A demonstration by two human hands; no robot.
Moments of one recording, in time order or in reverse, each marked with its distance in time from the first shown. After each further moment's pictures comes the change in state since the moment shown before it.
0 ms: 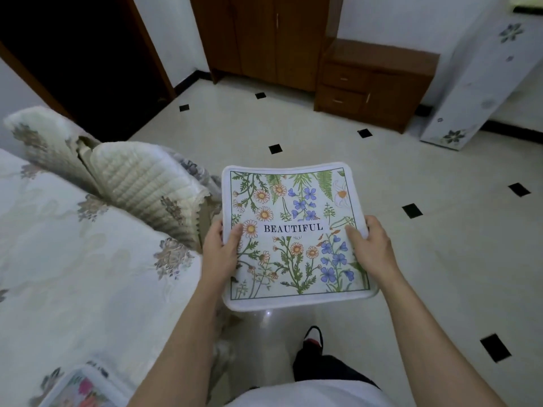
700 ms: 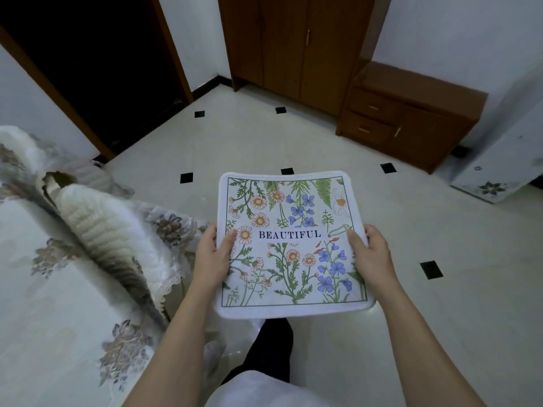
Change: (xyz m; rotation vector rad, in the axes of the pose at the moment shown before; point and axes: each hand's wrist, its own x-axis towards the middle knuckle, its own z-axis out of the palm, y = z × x) left_hand 0.226 0.038 0.076 -0.083 0.075 -0.123; right_hand 0.262 -0.076 0.026 0.061 -0.089 -0.007
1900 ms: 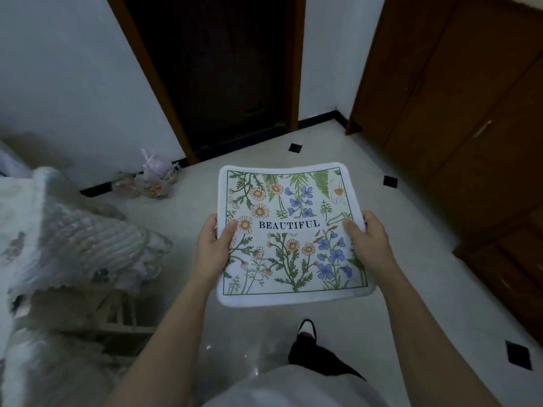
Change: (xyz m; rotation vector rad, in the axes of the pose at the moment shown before) left_hand 0.555 0.126 -0.050 -0.265 0.483 -0.096; right_hand 0.556 -0.341 0.330 -0.117 -0.531 -0.239
